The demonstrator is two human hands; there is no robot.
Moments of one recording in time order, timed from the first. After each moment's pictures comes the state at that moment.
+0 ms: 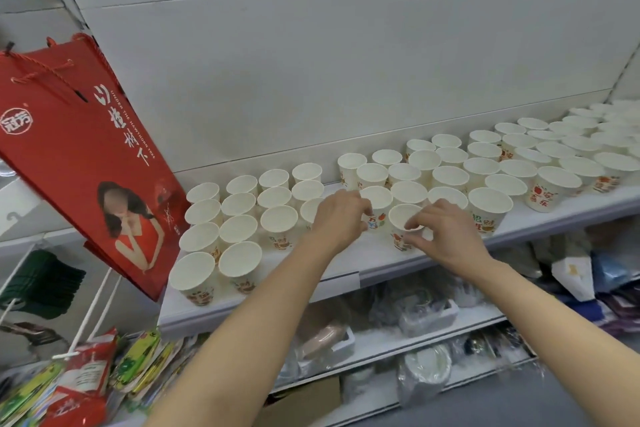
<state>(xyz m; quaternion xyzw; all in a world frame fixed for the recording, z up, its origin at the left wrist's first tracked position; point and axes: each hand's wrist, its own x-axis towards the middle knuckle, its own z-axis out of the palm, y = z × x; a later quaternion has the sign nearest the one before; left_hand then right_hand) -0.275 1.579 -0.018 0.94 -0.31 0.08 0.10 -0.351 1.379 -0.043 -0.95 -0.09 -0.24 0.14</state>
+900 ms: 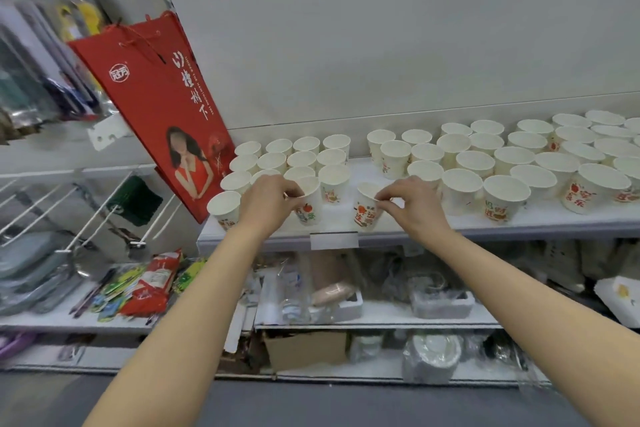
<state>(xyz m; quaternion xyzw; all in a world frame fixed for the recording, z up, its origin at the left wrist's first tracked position) -0.370 1.677 0.005 0.98 -0.01 0.12 0.18 -0.348 1.407 -0.037 -0.91 -0.20 -0.18 0.33</state>
